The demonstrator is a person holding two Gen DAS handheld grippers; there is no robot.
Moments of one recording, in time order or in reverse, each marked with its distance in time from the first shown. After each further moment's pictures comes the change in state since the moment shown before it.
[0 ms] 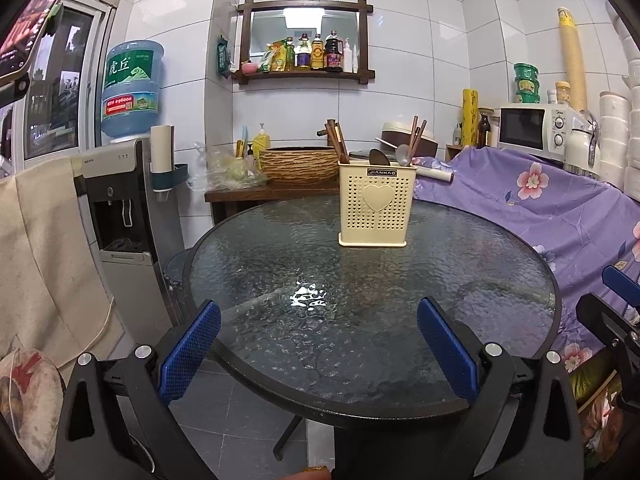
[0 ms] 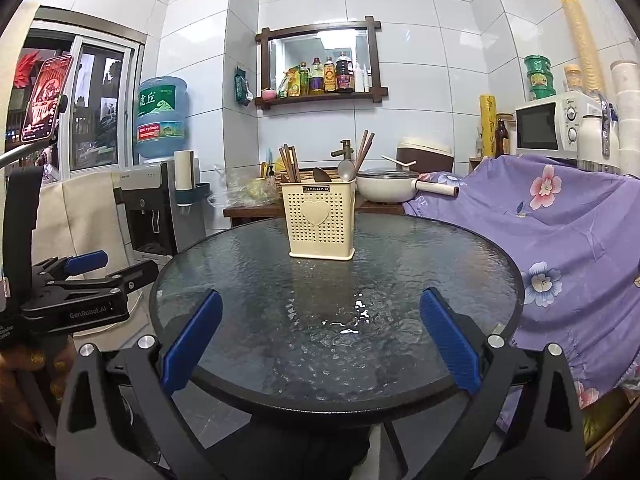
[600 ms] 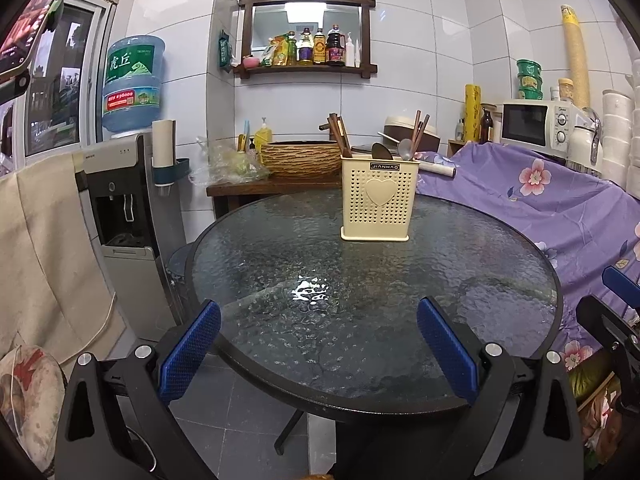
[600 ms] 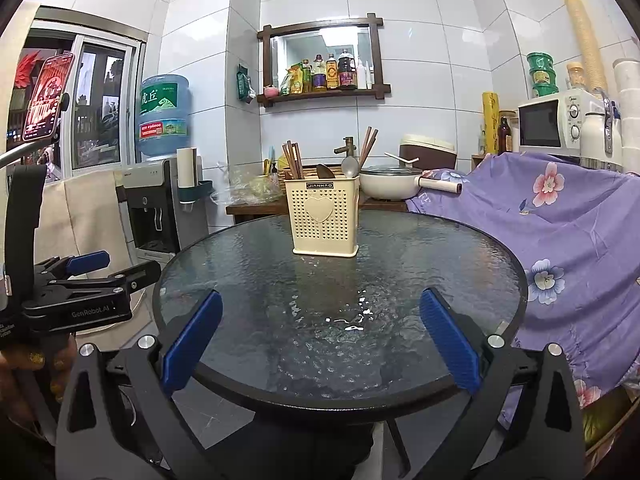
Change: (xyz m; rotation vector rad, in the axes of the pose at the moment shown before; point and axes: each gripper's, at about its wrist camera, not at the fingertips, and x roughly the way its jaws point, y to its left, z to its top) left arm 0.001 0.000 0.000 -0.001 0.021 0.006; right arm 0.000 0.002 0.000 -0.001 0.013 0.010
